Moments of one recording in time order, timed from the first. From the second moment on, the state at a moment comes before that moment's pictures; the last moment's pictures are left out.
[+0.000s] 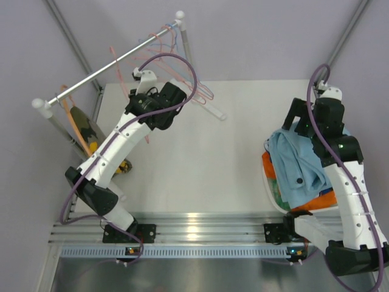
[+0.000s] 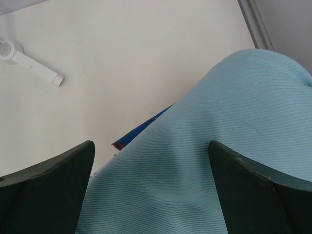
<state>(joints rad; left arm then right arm) -0.64 1.59 1.83 -1.35 -1.27 -0.68 0.11 0.99 1.26 -0.78 0.25 0.27</state>
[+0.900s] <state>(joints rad) -0.60 1.84 1.93 -1.15 -1.27 -0.55 0.09 1.05 1.29 -0.77 0.19 0.24</state>
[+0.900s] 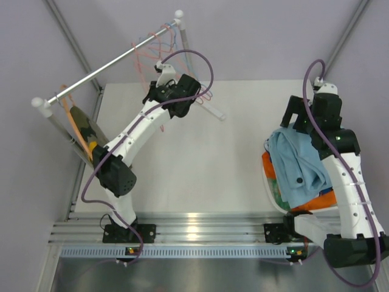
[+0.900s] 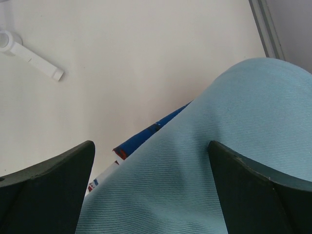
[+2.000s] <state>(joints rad) -0.63 1.71 2.04 -1.06 -0.95 -0.40 0.07 0.99 1.28 -0.75 0.12 0.22</state>
